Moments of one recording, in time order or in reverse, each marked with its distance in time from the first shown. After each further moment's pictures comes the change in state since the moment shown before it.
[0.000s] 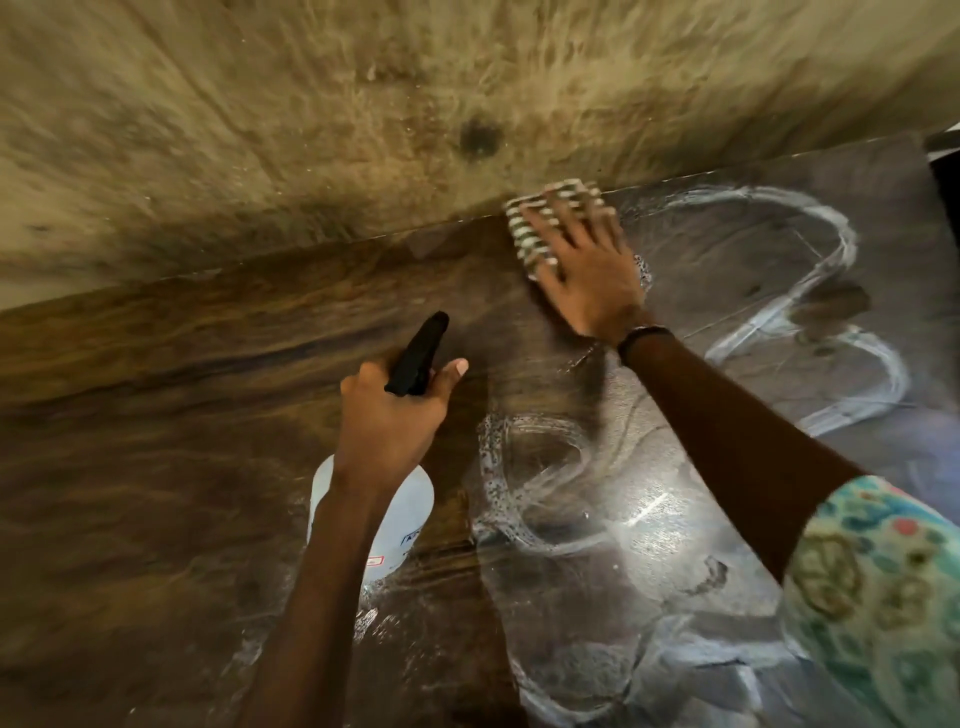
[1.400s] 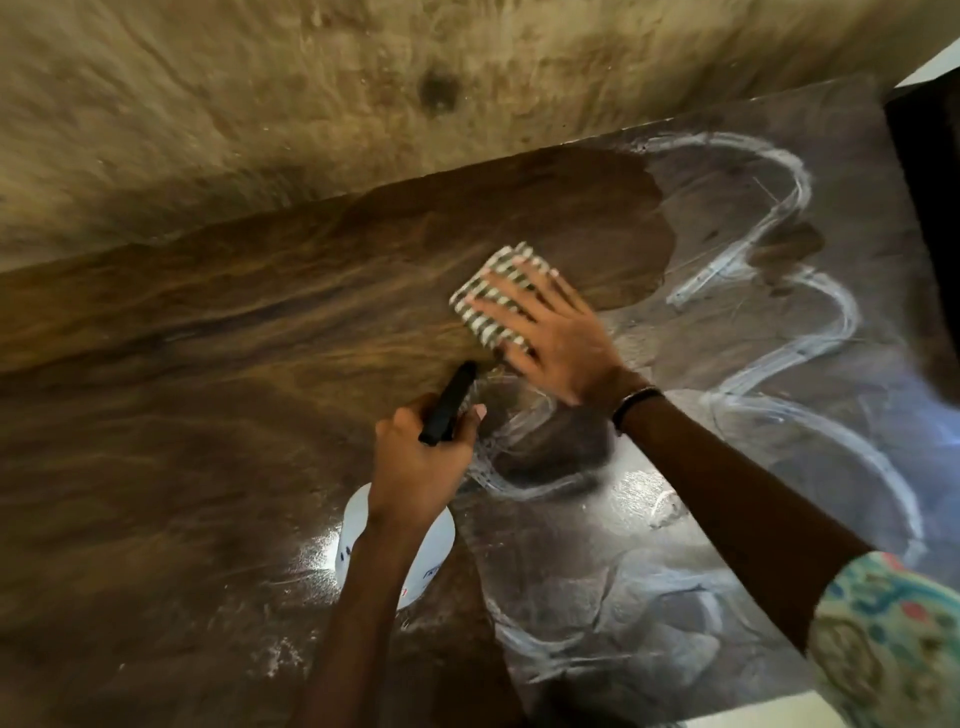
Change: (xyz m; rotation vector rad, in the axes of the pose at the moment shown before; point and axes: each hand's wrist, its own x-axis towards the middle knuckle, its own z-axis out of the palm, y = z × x) left_hand -0.047 -0.061 0.048 0.031 -0.080 0.027; right_hand -0.101 -0.013 0.027 0.010 -0.007 -0.294
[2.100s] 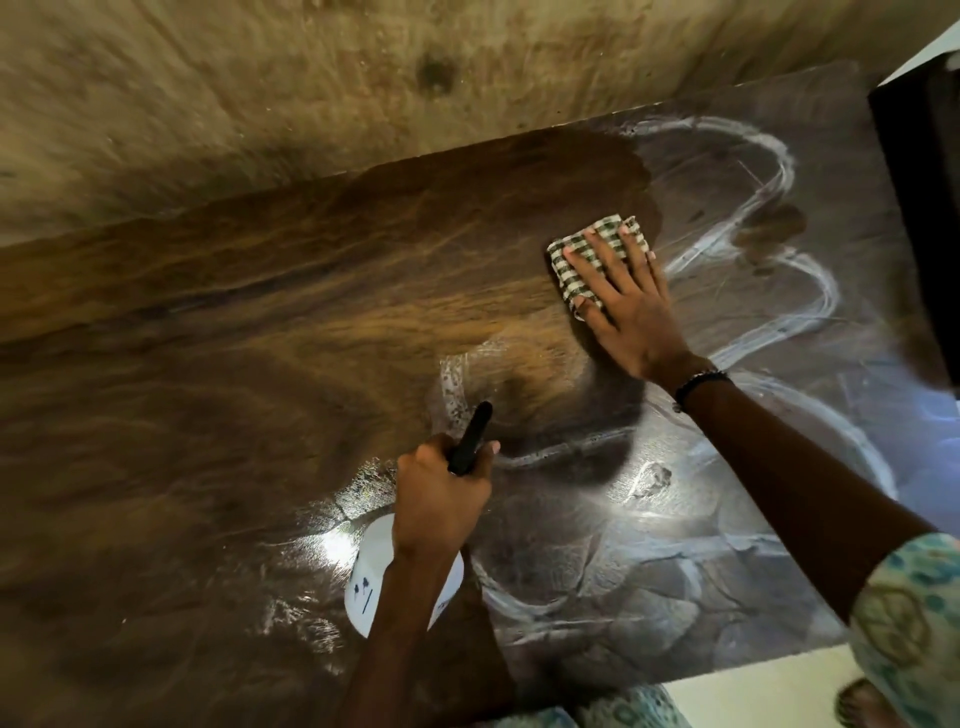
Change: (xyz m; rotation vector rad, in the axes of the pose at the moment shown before) left_hand -0.048 -0.042 0.028 0.130 0.017 0.036; right_hand -0.056 0.051 -0.018 0.054 -0.004 0.317
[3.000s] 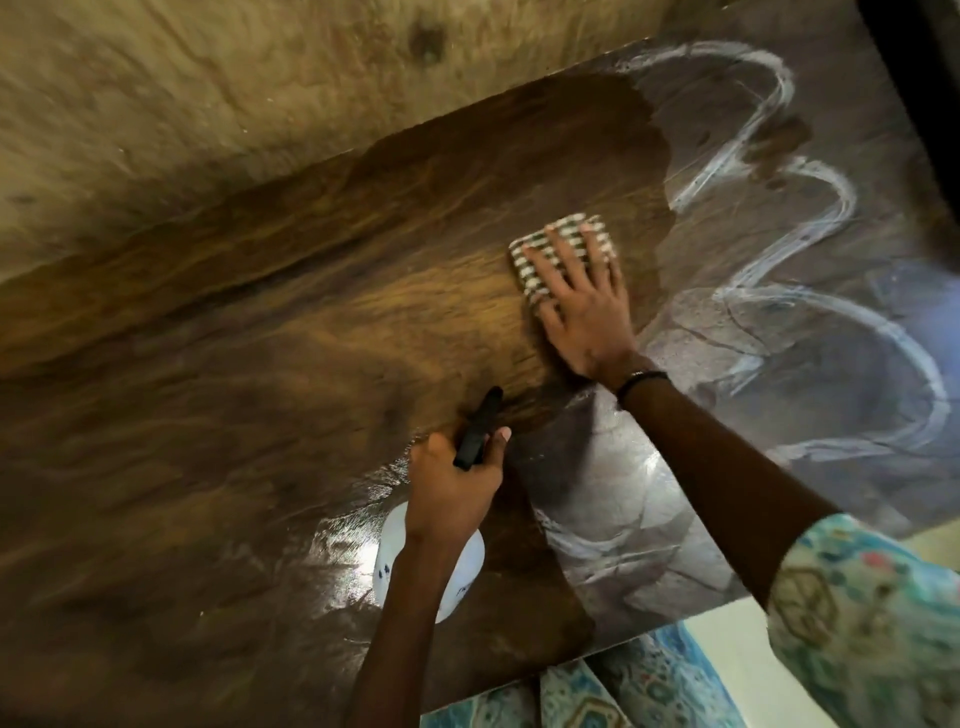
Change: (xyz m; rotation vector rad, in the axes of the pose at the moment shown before) left_hand -0.024 -0.030 -0.045 -0.058 -0.086 -0.079; right_hand -0.031 -0.110 0.030 0.017 0.032 0.192
